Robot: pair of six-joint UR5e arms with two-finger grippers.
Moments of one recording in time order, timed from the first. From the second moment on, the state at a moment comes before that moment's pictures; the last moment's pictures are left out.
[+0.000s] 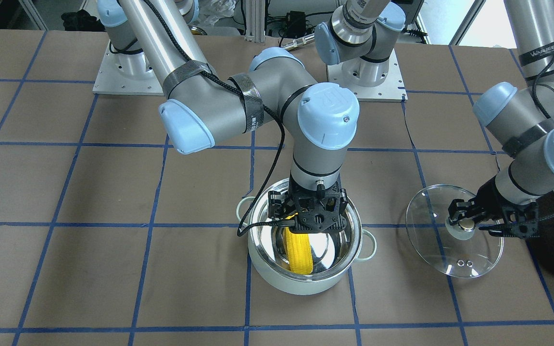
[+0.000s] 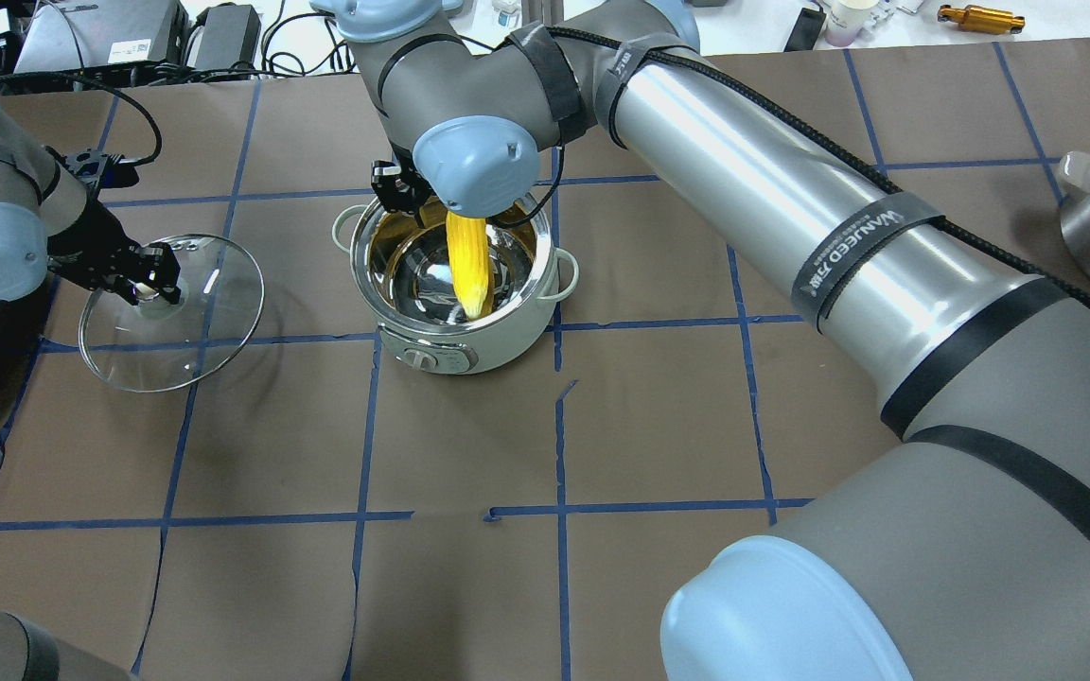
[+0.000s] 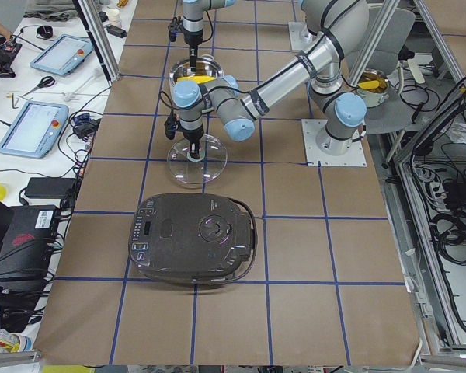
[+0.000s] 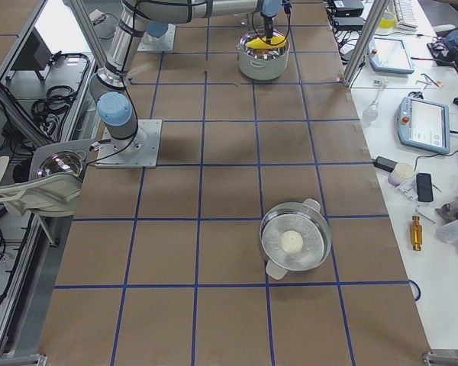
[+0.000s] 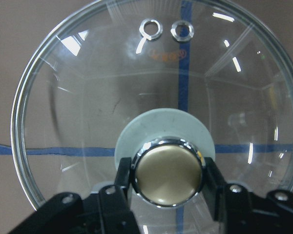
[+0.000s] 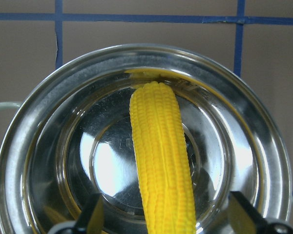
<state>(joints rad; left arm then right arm) -1.14 -1.92 -1.78 -1.03 1.57 0.44 2.07 -0.93 1.11 -1.85 -1.61 0.47</state>
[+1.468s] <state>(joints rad) -1.20 -1.87 -1.70 -1.14 1.58 0.40 1.59 -1.29 1.16 -1.50 -1.59 0.19</state>
